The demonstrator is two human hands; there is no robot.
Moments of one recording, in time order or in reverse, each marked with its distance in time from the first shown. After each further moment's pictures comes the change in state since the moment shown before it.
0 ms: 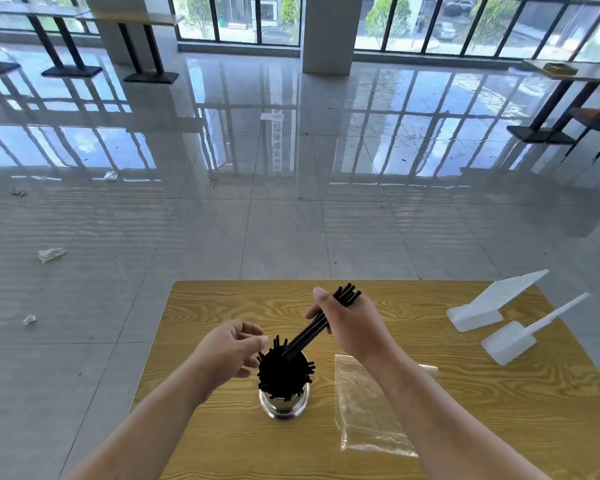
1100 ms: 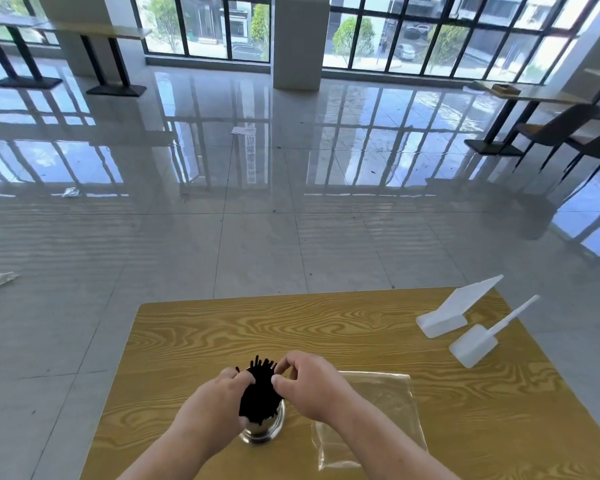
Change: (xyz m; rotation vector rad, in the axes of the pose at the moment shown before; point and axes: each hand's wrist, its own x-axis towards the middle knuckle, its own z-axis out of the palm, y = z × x) left_hand 0.003 -0.030 0.043 1.061 -0.054 0.282; right_hand -0.021 0.052 0.020 -0.458 -0.204 0.126
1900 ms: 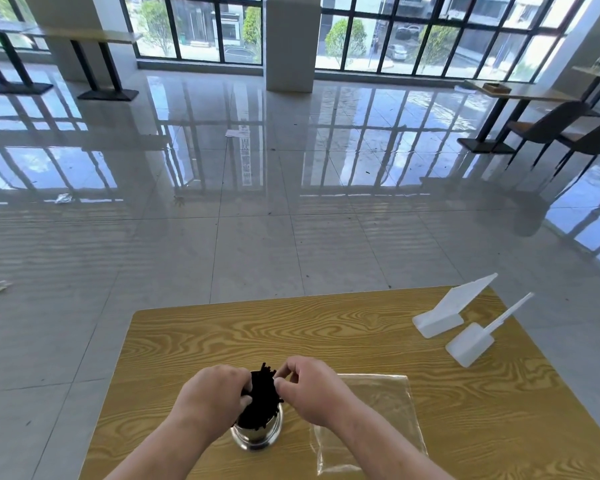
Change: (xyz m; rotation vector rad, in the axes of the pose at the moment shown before) left_hand 0.011 0.011 -0.023 0.084 0.128 0.057; right_hand -0.004 0.002 -0.006 0.051 0.013 0.013
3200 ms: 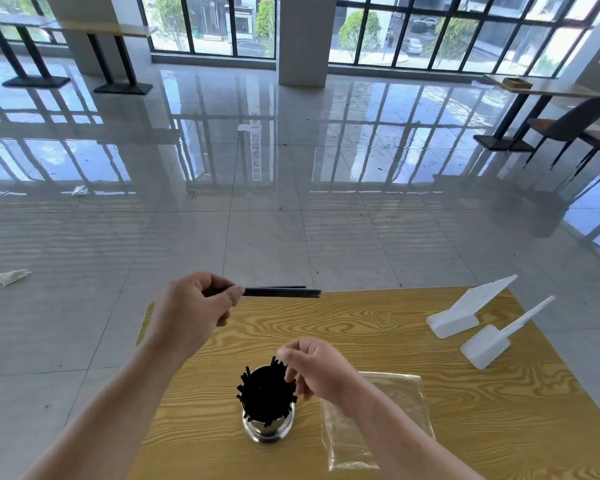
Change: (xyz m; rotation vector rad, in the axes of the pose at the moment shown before) left_hand 0.014 -0.022 -0.118 -1.026 0.437 -0.169; right_hand 0.018 -0.014 -0.003 0.447 -0.137 0.065
